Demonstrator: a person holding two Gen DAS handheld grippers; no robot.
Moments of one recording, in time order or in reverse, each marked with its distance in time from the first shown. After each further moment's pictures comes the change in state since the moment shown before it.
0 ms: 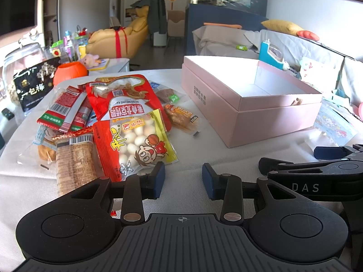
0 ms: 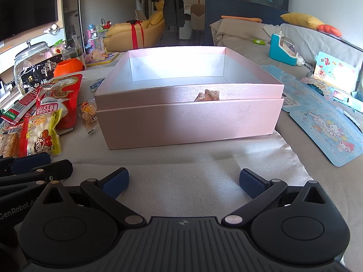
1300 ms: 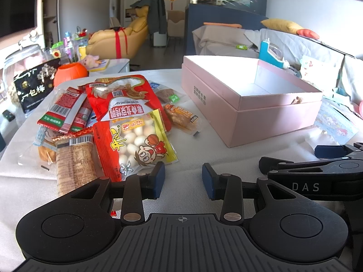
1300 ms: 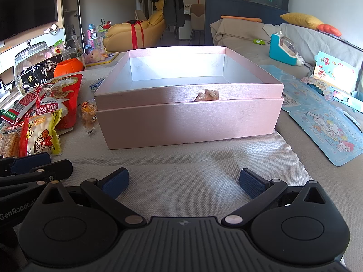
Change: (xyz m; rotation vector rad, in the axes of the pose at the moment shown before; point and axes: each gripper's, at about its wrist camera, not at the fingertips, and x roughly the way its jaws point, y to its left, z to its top) left arm 0.001 0.000 0.002 0.005 0.001 0.004; right arm 0.000 0.000 0.000 0.000 0.000 0.001
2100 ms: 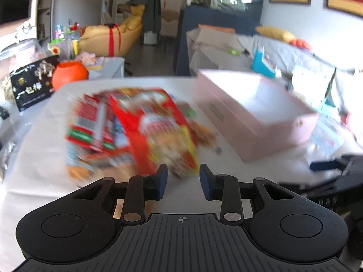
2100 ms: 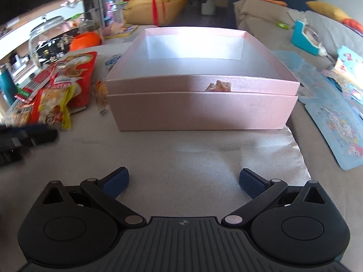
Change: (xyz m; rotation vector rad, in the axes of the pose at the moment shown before) left arm -0.026 0.067 0.026 -0.059 -0.007 -0.112; right arm 0.000 -0.005 0.015 -0.101 0.148 0.102
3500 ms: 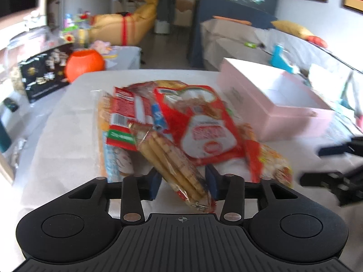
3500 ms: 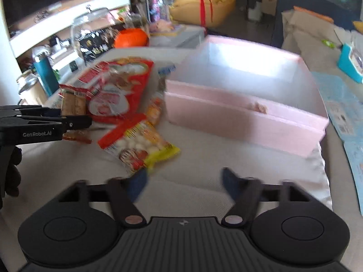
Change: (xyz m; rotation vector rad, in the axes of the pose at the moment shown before) left arm 0.021 0.043 0.013 0.000 0.093 0.026; right arm 0.002 0.034 0.047 -0.154 -0.003 0.191
